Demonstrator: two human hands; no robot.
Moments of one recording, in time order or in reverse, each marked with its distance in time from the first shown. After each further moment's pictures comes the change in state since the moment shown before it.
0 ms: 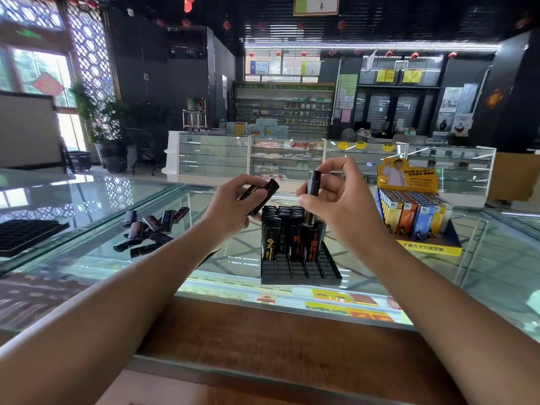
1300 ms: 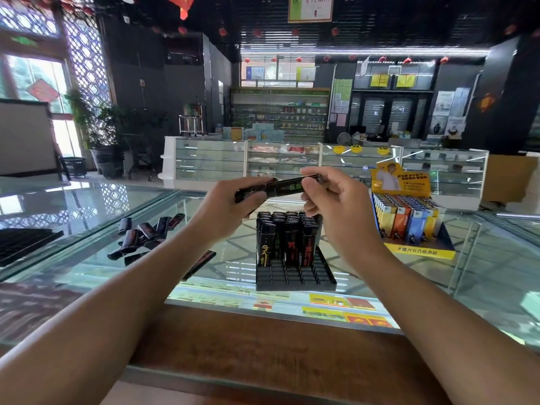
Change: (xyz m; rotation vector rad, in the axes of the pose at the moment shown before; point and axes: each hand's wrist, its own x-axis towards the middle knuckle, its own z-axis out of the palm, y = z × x) left_hand 0.004 0.015 -0.012 0.342 -0.100 0.305; right_hand 0.003 0.003 0.003 -0.072 0.144 -0.099
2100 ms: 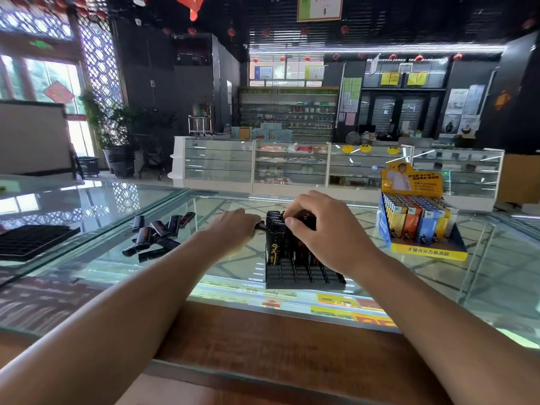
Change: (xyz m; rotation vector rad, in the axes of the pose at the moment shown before) left_hand -0.007 -0.038 0.013 0.843 -0.403 -0.151; right_hand -0.006 0.016 0.012 -0.576 -0.318 -0.177
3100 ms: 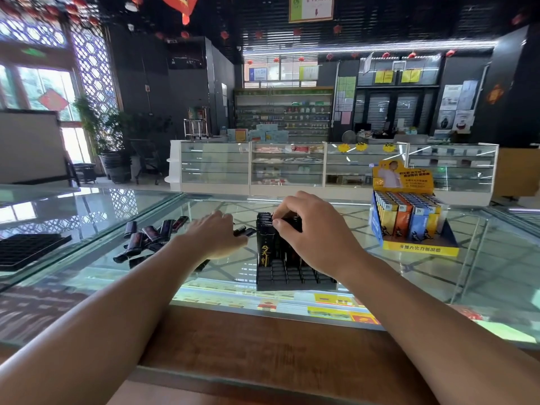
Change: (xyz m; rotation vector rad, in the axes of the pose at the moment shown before) left_hand -0.013 -0.006 -0.012 0.066 -0.131 -0.227; right_hand -0.003 -0.005 0.002 -0.019 0.012 0.009
